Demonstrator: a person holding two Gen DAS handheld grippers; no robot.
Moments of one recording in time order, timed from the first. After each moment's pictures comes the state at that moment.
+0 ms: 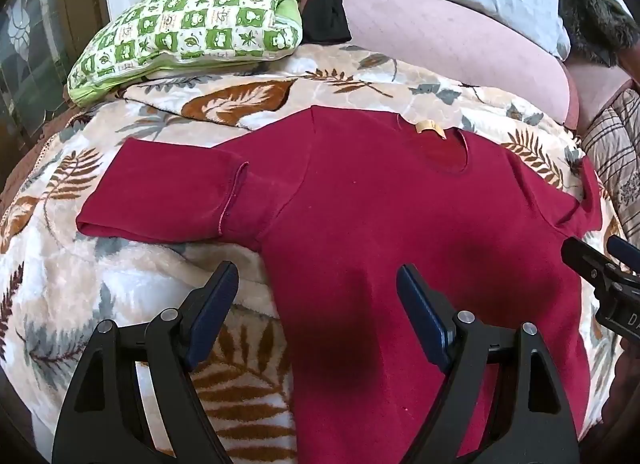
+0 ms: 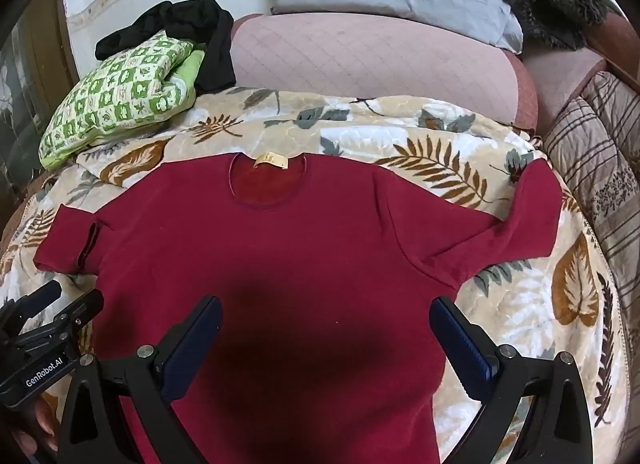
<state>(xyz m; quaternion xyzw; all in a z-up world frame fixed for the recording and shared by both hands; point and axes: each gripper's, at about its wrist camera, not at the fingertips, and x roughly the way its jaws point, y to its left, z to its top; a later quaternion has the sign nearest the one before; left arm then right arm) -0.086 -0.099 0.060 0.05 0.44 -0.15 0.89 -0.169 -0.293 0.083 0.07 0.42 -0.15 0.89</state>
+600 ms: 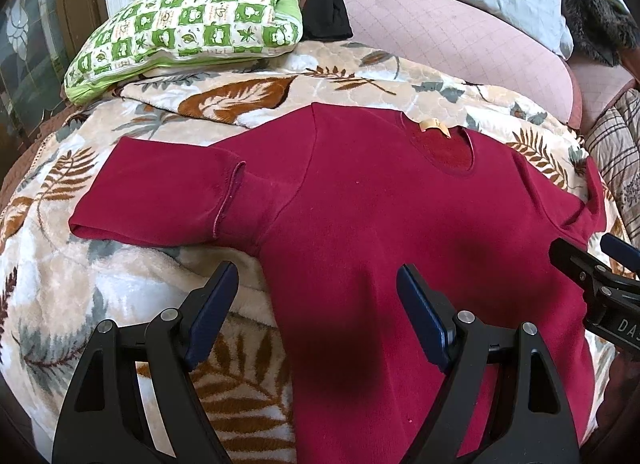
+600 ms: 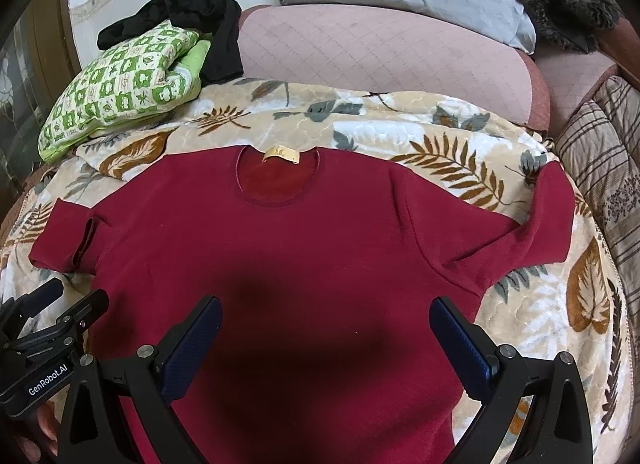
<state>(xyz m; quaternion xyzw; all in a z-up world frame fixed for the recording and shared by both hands) -0.079 -0.101 0.055 0.05 0.44 -0.15 0.88 -0.152 -0.285 0.074 0.06 0.42 -0.15 0.89</state>
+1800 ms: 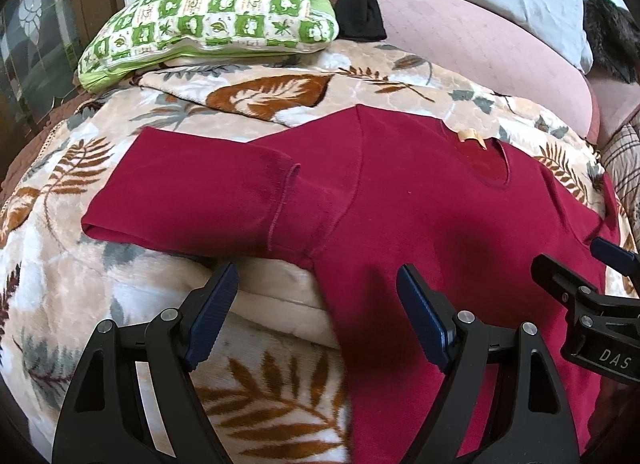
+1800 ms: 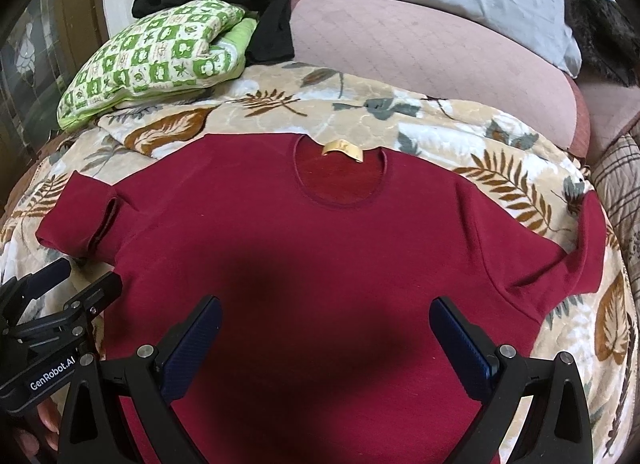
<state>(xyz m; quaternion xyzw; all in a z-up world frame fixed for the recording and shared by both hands) -0.055 -0.068 0.046 0.04 0.44 -0.12 0.89 -0.112 -0.239 0.060 0.03 0.44 -0.10 0.89</state>
